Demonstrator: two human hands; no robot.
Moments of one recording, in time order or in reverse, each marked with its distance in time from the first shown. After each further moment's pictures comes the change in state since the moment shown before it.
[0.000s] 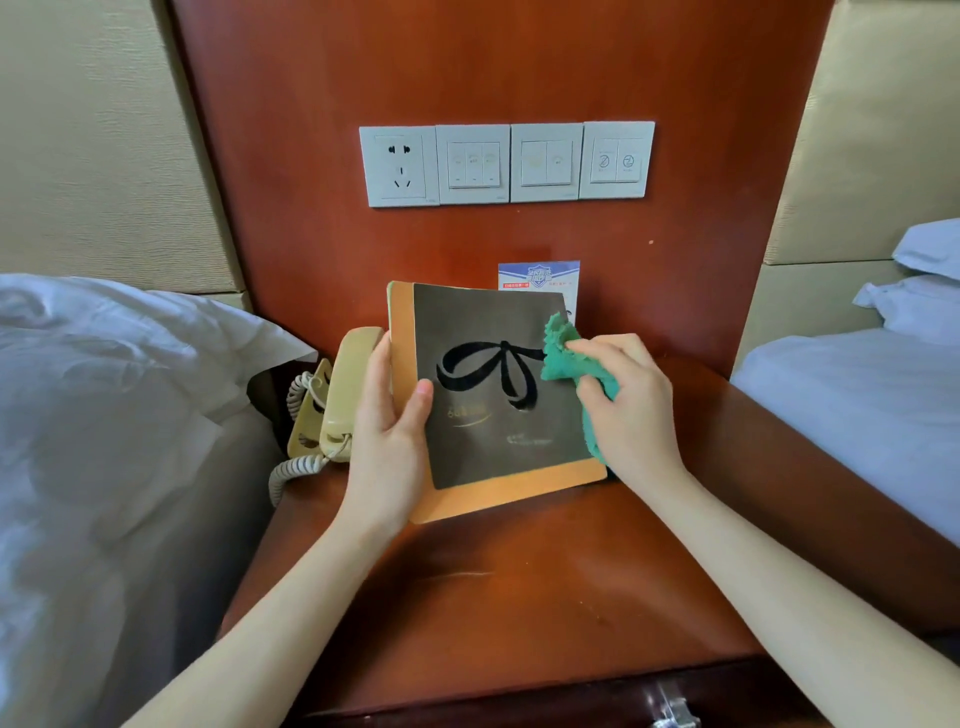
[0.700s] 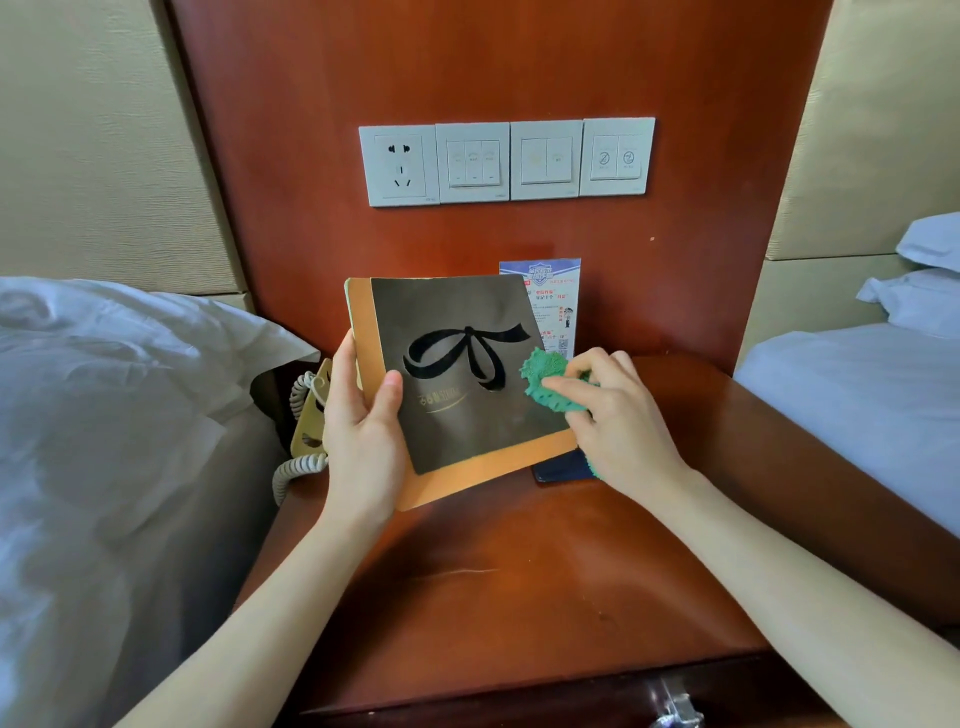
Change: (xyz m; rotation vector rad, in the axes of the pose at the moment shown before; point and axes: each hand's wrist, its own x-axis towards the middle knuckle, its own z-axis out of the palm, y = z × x) left_hand 0.006 -0.002 -0.011 -0.049 0.129 0.029; right_hand -0.007 0.000 -0.003 -0.301 -0.263 -0.221
